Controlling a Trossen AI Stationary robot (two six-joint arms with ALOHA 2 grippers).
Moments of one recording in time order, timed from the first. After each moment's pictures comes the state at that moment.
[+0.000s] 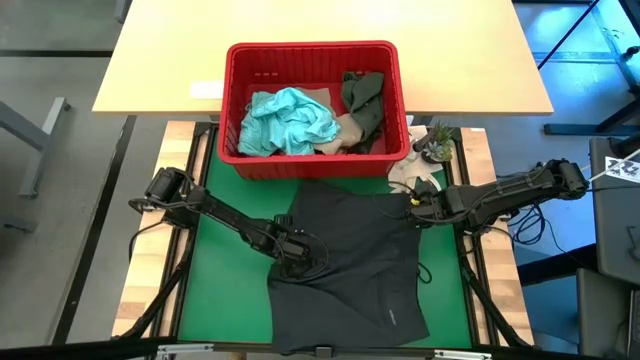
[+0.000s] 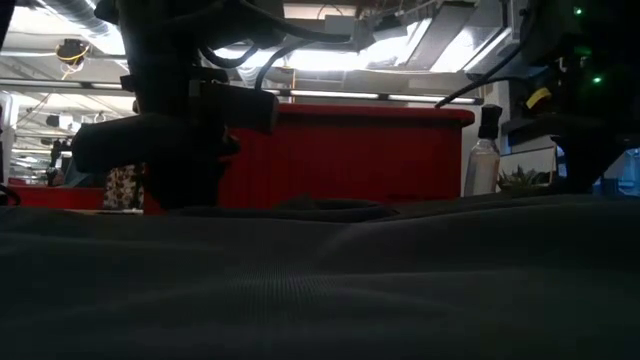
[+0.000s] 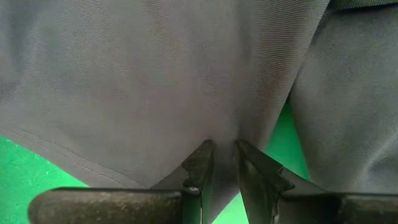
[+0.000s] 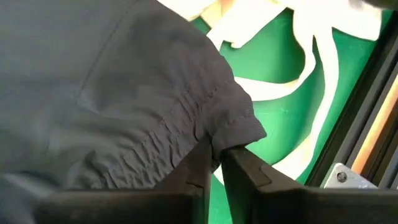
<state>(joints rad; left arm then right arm) -0.31 1.87 1.11 -0.64 -0.26 -0.33 0.14 1.12 0.67 -1.12 0.35 1.16</state>
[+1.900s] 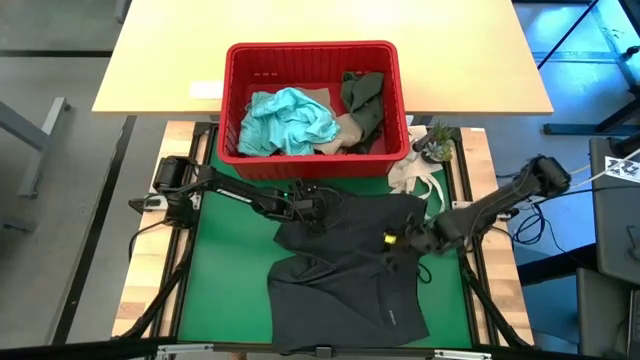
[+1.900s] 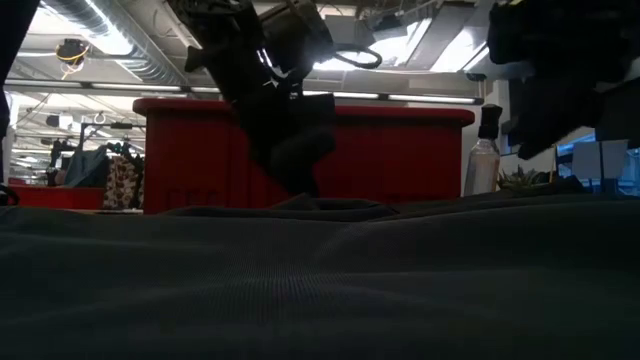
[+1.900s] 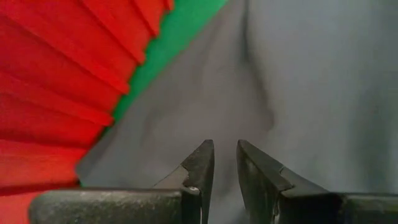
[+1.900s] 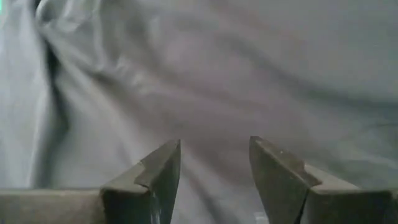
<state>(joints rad) -0.03 1.86 1.11 -0.26 -0.49 -0.31 0.48 1.35 0.84 -0.56 0.30 1.05</state>
